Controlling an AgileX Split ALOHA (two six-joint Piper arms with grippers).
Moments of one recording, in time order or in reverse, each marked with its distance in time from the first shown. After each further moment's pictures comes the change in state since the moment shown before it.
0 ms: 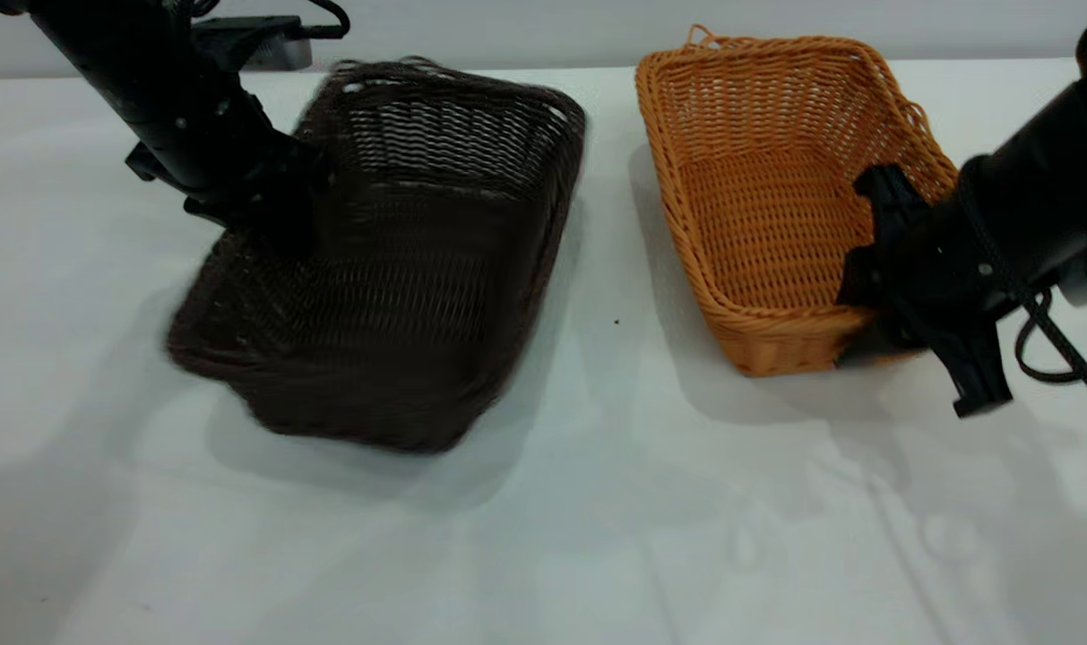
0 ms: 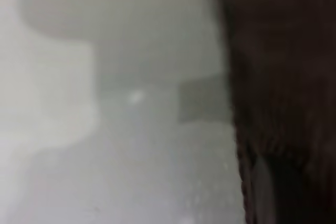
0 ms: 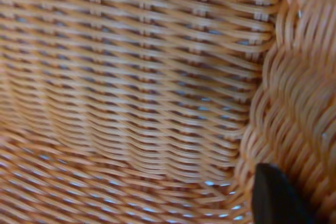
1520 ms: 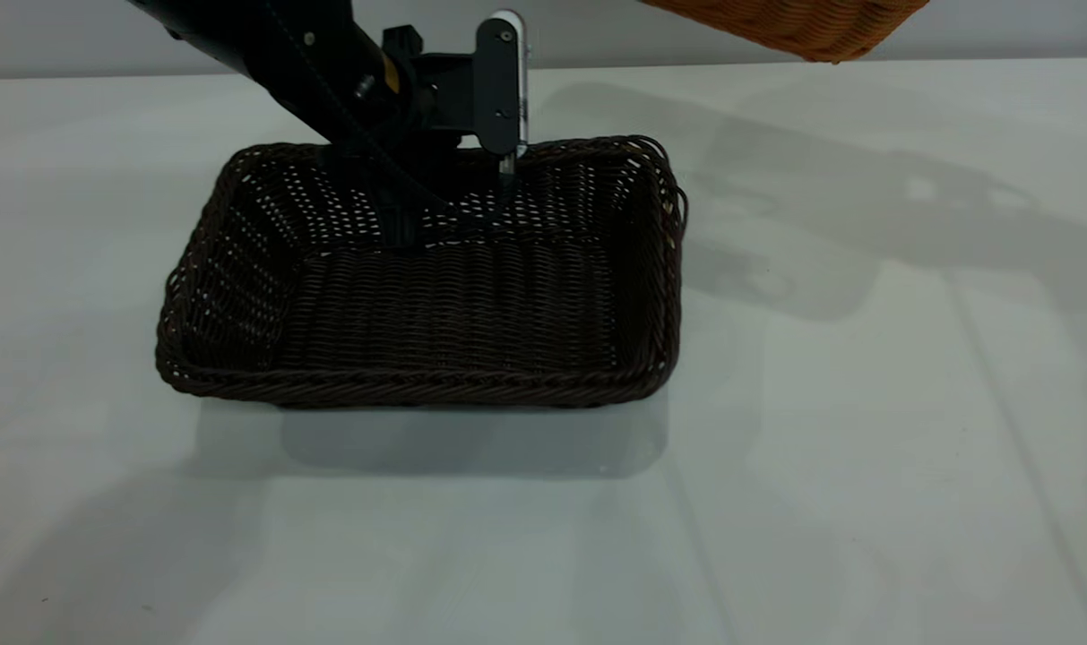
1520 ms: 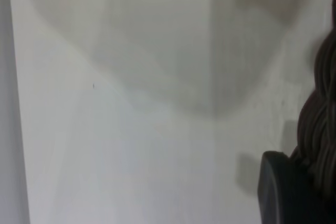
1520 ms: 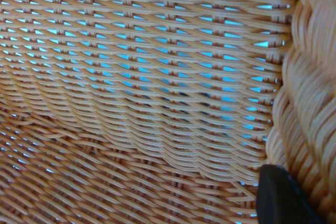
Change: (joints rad) left arm -0.271 0.077 -0.008 0.611 -0.520 0.464; right arm -0.349 0.014 -0.867 -1.048 0.933 0.134
